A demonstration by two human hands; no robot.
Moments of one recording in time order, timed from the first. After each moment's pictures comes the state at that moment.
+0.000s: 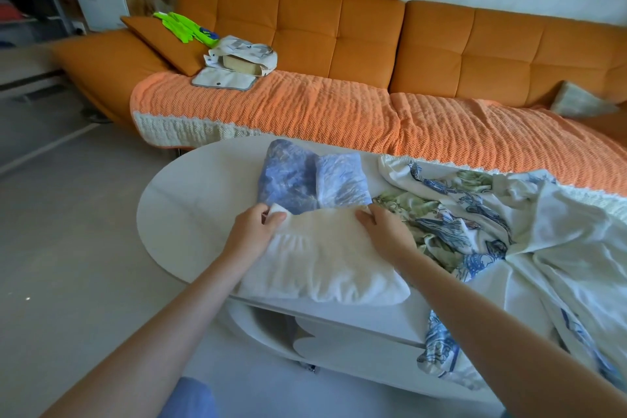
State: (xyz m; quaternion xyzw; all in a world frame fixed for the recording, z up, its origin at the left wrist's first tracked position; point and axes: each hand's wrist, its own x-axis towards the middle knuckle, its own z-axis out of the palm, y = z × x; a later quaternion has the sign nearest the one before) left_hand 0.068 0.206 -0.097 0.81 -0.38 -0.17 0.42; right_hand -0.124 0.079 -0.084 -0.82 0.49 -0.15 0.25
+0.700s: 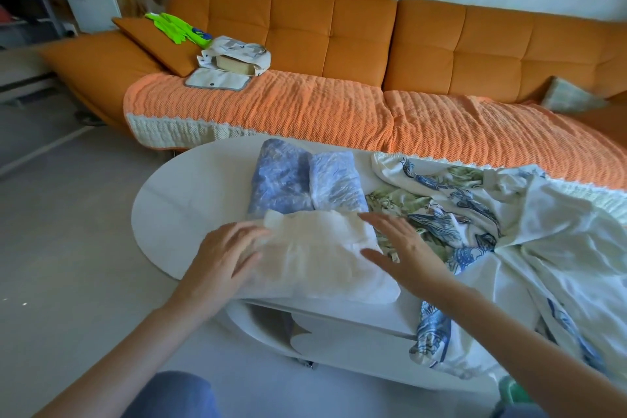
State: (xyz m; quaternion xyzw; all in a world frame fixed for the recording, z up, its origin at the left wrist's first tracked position) left_hand 0.071 0.277 -0.114 0.67 -0.66 0.09 0.33; right_hand -0.195 0.101 -0.091 -0.94 0.25 -0.21 0.12
